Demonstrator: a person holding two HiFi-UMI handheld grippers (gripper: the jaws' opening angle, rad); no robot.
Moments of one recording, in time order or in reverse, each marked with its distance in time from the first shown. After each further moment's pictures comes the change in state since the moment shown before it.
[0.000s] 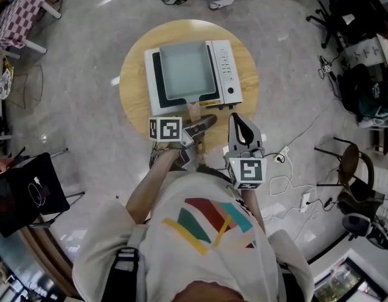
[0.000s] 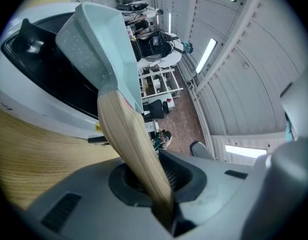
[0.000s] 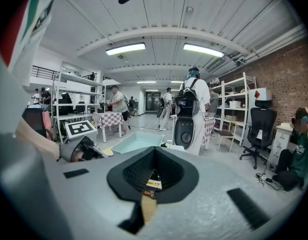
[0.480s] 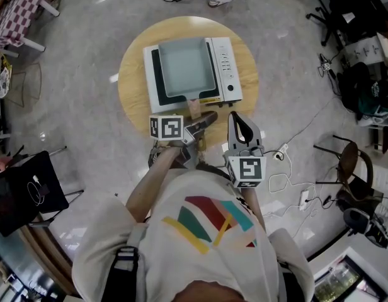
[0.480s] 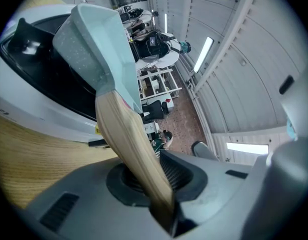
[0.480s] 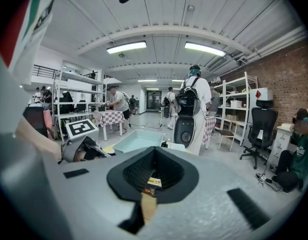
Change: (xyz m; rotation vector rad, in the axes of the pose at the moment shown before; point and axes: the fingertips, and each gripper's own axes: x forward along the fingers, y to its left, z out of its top) left arm 0.002 0.007 0.000 0.039 -0.009 0.011; right arm 0.000 0.004 -0.008 -0.012 0.021 0.009
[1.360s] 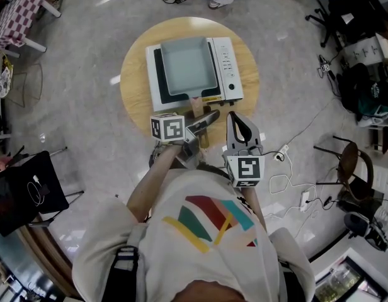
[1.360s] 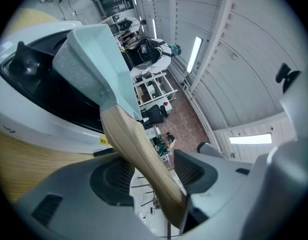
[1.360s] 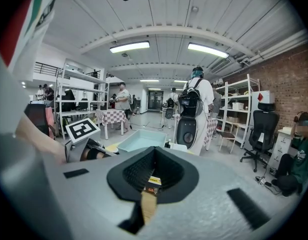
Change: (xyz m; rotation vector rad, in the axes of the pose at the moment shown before) left arm -0.010 0.011 0.015 0.167 -0.080 0.066; right arm -0.004 0.014 0.002 -0.025 -0.009 0.012
